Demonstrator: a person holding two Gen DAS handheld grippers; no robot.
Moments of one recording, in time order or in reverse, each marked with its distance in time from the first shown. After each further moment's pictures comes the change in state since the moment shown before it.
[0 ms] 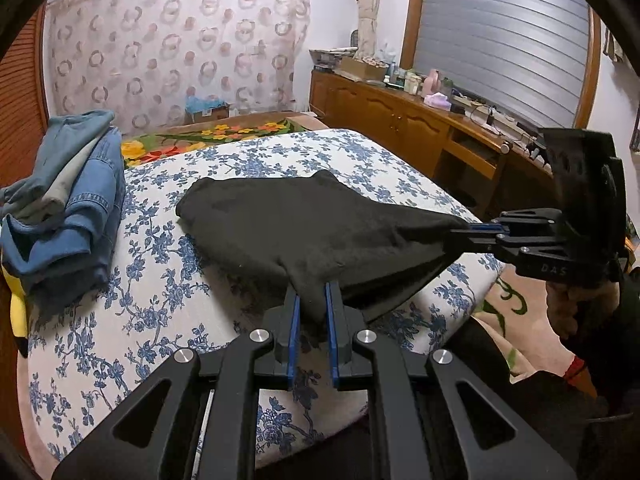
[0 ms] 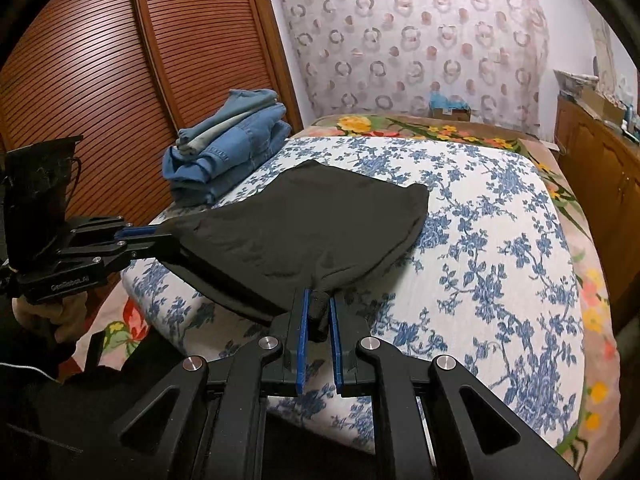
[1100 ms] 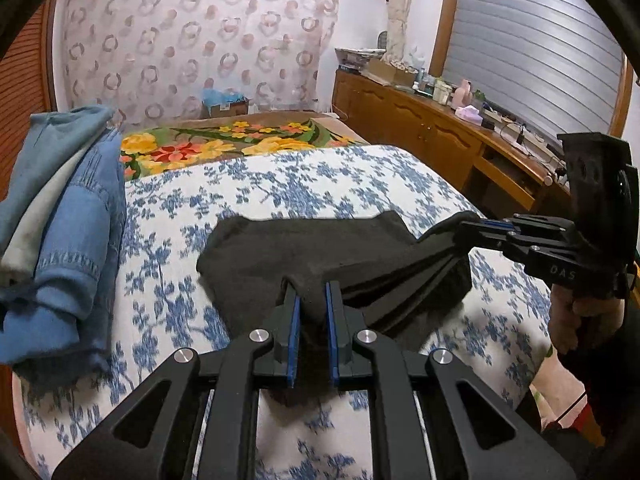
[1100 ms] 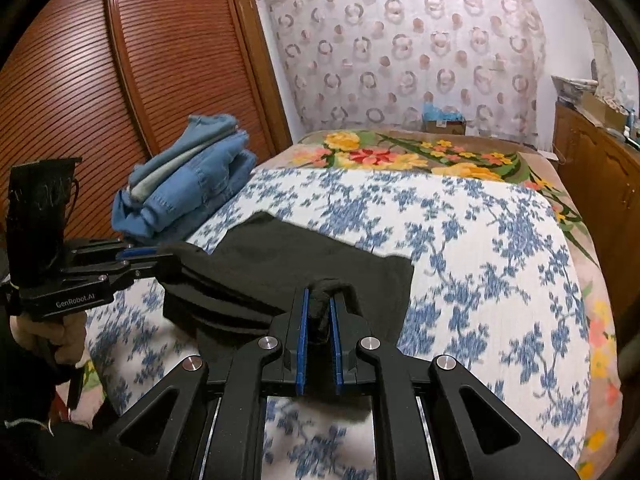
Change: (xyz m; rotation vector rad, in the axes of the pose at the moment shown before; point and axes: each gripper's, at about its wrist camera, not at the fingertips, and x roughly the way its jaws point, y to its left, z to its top) left arm 0.077 0.063 0.066 -0.065 0.007 0.030; right arm 0.097 -0.050 0.076 0.022 -0.053 -0.018
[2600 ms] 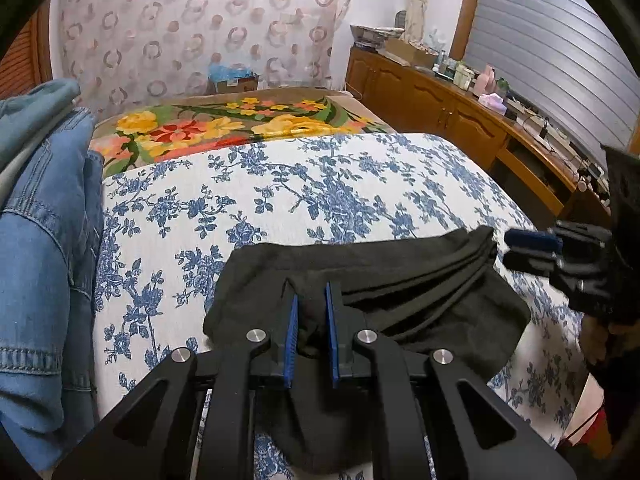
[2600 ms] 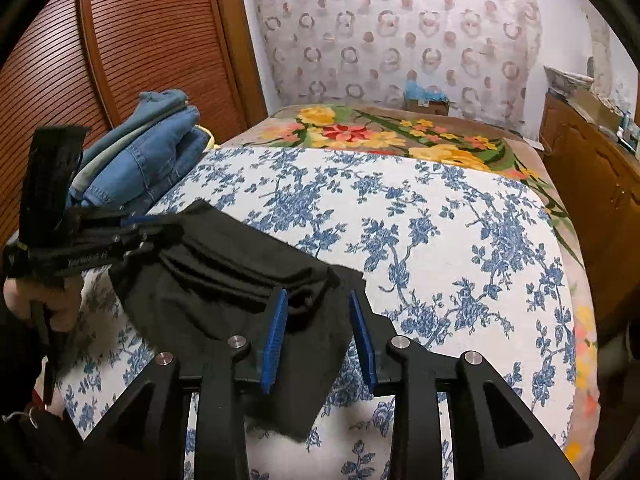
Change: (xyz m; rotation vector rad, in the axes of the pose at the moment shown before) left arm 0.083 0.038 0.035 -0.042 0.098 0.015; right arm 0.052 -0.029 0.015 -0.040 0.117 -0.069
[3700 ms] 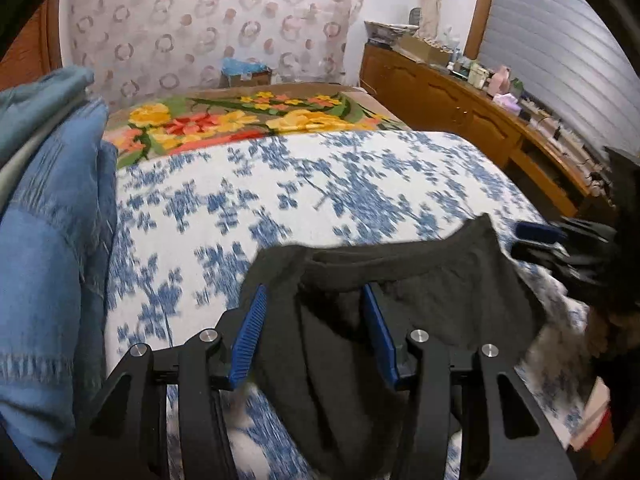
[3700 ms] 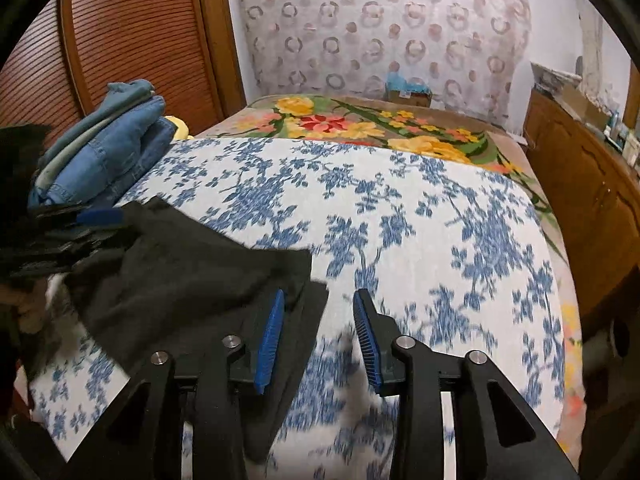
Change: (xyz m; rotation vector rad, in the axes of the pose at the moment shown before) left arm 0.009 0.011 0.002 -0.002 0.012 0.067; right arm 0.012 -0.014 0.010 0.017 0.035 -0.075
